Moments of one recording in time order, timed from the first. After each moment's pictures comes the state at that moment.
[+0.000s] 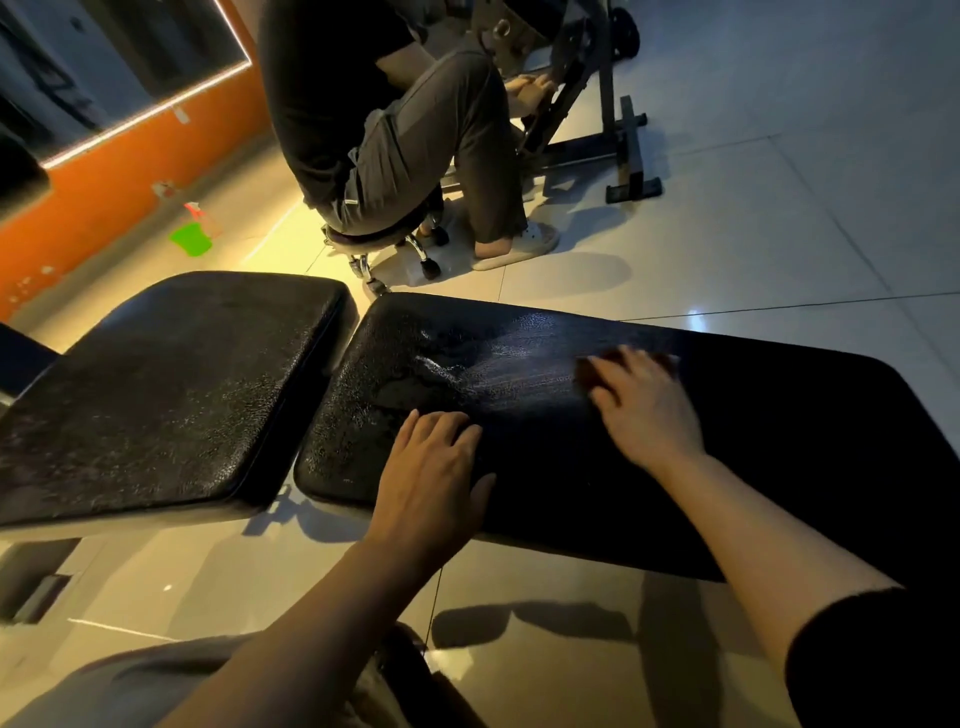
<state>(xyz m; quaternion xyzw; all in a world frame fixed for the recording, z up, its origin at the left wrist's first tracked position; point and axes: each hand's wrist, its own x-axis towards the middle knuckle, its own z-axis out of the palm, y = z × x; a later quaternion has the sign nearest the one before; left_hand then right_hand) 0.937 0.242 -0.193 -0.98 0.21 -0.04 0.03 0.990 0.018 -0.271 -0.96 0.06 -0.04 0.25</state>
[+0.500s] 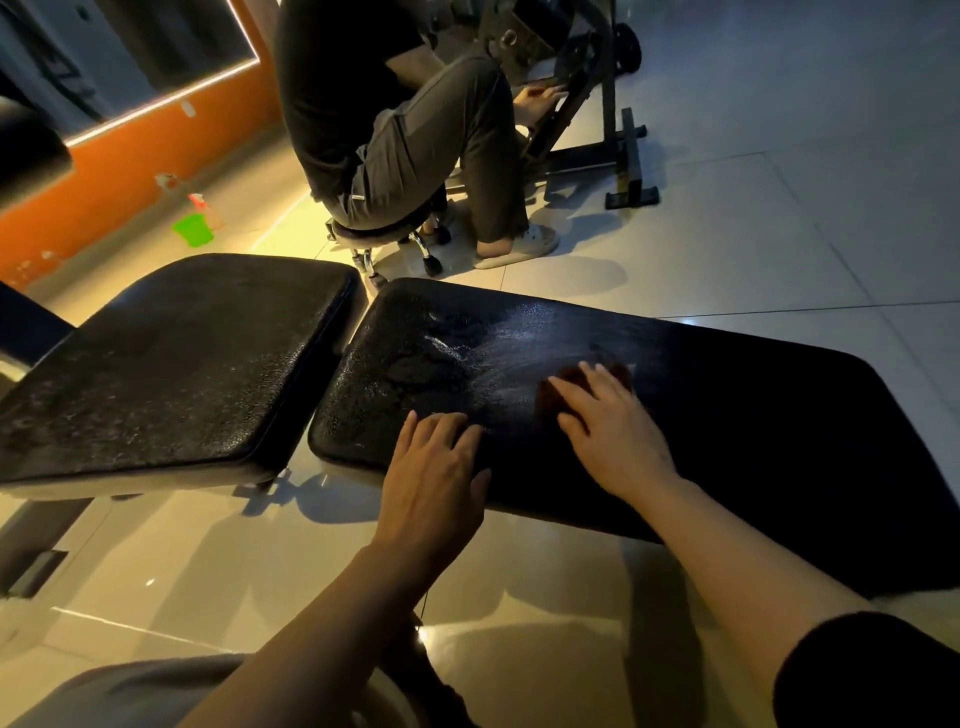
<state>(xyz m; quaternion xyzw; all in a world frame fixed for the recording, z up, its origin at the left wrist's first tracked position) 0.906 0.251 -0.211 -0.98 0.18 -0.06 0.00 0.940 0.050 -0.267 -0.96 -0.02 -0.04 0.27</state>
